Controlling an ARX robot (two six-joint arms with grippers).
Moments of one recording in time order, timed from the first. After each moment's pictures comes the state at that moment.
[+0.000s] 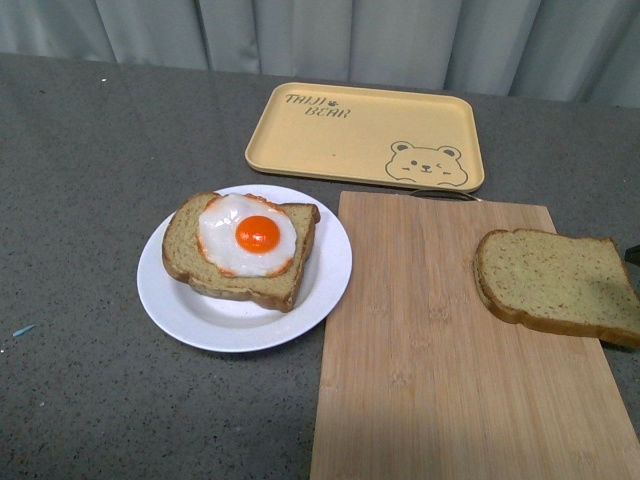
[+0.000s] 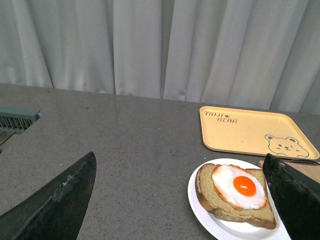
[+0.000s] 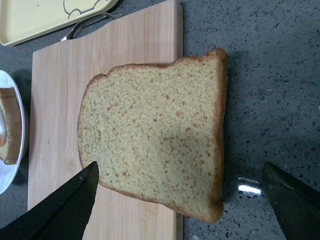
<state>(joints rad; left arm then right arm) 0.00 0.00 0.02 0.00 0.00 -0.01 -0.30 1.89 0.71 0.16 -0.62 0.05</state>
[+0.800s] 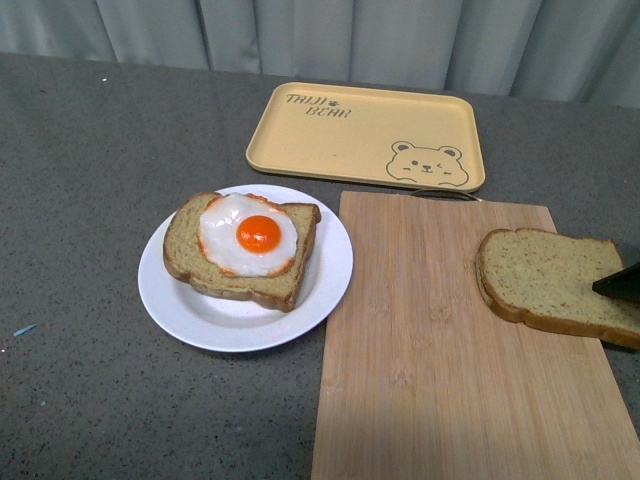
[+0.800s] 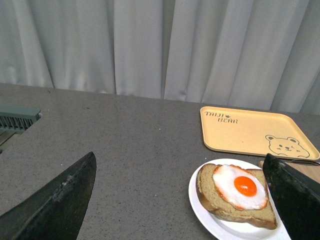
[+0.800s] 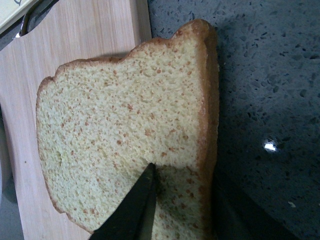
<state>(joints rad) 0.00 0.00 0.02 0.00 0.00 -0.01 -0.27 2.11 0.83 0.15 -0.60 0.17</state>
